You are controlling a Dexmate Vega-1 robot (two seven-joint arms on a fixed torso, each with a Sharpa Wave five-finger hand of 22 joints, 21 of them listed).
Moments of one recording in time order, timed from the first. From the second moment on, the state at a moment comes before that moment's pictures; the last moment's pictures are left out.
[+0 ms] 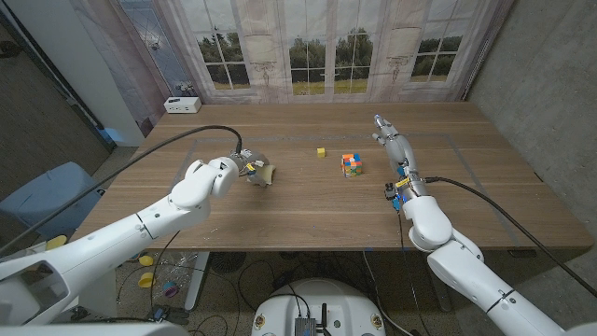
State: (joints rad) left arm 0.74 0.89 0.75 -1.91 0.97 0.46 -0.44; left_hand 0.97 -0.07 0.19 -0.13 0.48 0.40 -0.07 0.25 0.19 0.47 -0.14 0.28 0.20 0.58 -0.05 0.22 0.17 0.43 0.02 0.30 0.19; right arm -1.23 -0.56 -0.35 -1.89 0.22 0.26 -0.38; right_hand 0.22 0.08 0.29 -0.01 0.19 0.17 -0.02 0.19 0.17 0.16 0.06 0.20 0.18 0.07 0.04 0.19 0.18 0.20 0.03 0.19 0.17
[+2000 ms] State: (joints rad) left arm 0.64 0.75 0.76 -1.77 1.01 0.42 -0.06; left_hand 0.98 -0.02 0.15 -0.09 0.48 0.44 -0.09 0.23 0.20 0.50 -0.15 0.25 0.20 0.60 -0.06 0.19 0.17 0.46 0.02 0.32 0.19; right arm -1.23 -0.62 -0.32 -1.99 0.15 0.18 -0.39; right_hand 0.22 0.08 0.29 -0.03 0.19 0.18 -0.02 0.19 0.17 0.17 0.06 0.20 0.18 0.07 0.04 0.19 0.18 0.20 0.03 0.19 0.17
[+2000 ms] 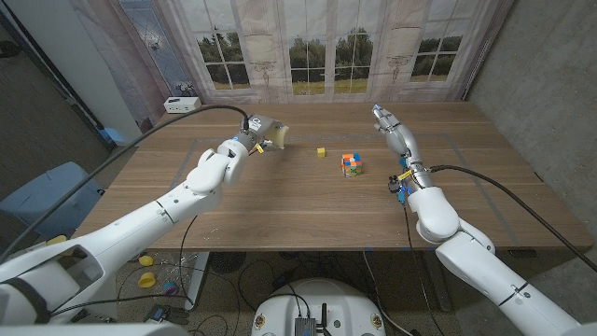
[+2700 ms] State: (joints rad) left arm 0.55 0.69 0.82 -1.70 1.02 0.39 -0.04; left_hand 0.98 -0.02 0.15 -0.09 0.48 0.44 -0.09 0.23 0.20 0.50 -0.15 0.25 0.20 0.60 -0.06 0.19 0.17 0.46 0.02 0.32 0.19; right arm -1.22 -0.66 -0.29 -2.01 0.16 0.15 -0.35; right_hand 0.22 0.08 0.29 -0.02 0.19 0.18 -0.02 0.19 0.17 0.17 0.06 0.20 0.19 0.07 0.05 0.19 0.18 0.20 0.03 0.19 0.17
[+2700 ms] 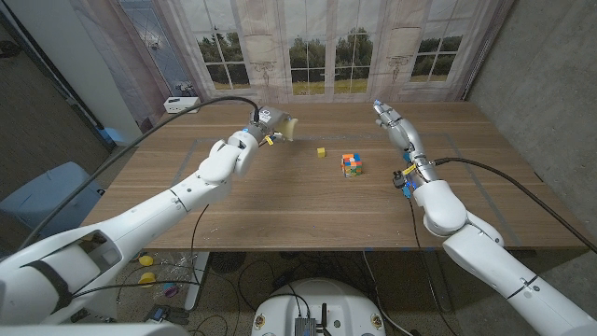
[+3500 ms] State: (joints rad) left arm 0.46 0.62 0.89 -1.62 1.03 0.36 -0.03; left_hand 0.98 -0.02 0.14 -0.08 0.48 0.44 -0.09 0.22 0.20 0.50 -0.15 0.25 0.20 0.60 -0.06 0.19 0.17 0.46 0.02 0.32 0.19; right arm -1.28 -0.70 -0.24 -2.05 0.18 0.15 -0.34; right_hand 0.22 0.08 0.29 -0.03 0.19 0.18 -0.02 0.19 0.17 0.17 0.06 0.20 0.19 0.07 0.05 0.19 0.18 0.20 0.03 0.19 0.17
